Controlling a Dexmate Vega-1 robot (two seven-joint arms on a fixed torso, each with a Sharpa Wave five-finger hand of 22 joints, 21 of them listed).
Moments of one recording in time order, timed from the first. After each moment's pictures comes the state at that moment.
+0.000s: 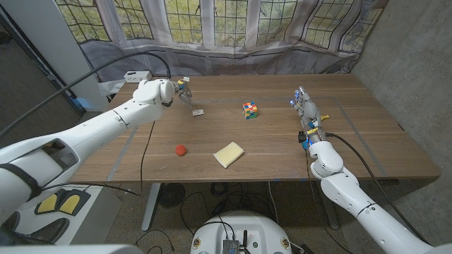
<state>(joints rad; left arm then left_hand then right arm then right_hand) 0.31 0.78 0.91 -1.62 0.62 0.59 -0.46 0.88 -0.05 0.43 -0.14 0.18 0.40 -0.03 0.20 0.18 0.43 -0.11 0.23 0.20 0.22 -0.01 0.20 0.17 -0.04 0.21 0.18 0.17 -1.09 -0.48 -0.34 -1.61 0.48 0.38 -0.28 0.22 0.06 0.25 -0.13 0.18 0.19 0.09 0.20 0.18 0.14 0.13 0.21 0.19 0.03 0.09 0.22 0.21 0.24 0.02 0.19 0.17</state>
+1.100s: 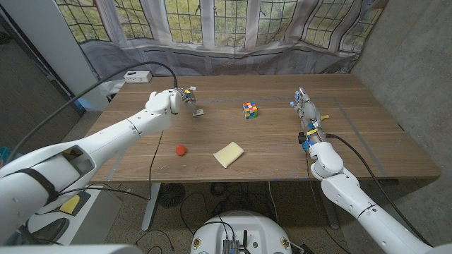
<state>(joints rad) 0.35 0.70 0.91 -1.52 0.63 0.61 -0.33 0.89 -0.04 0.41 -0.15 0.18 0.42 -0.03 0.20 0.18 0.44 -0.12 0.23 0.20 0.21 -0.01 0.19 0.17 -0.06 0.21 0.18 0.17 -1.10 -0.49 -0.33 -1.63 0.47 0.36 -0.29 0.22 0.06 0.25 -0.13 0.18 0.19 0.09 0.20 0.18 0.14 0.13 0.21 0.19 0.03 0.09 0.22 0.21 0.24 0.02 0.19 0.17</state>
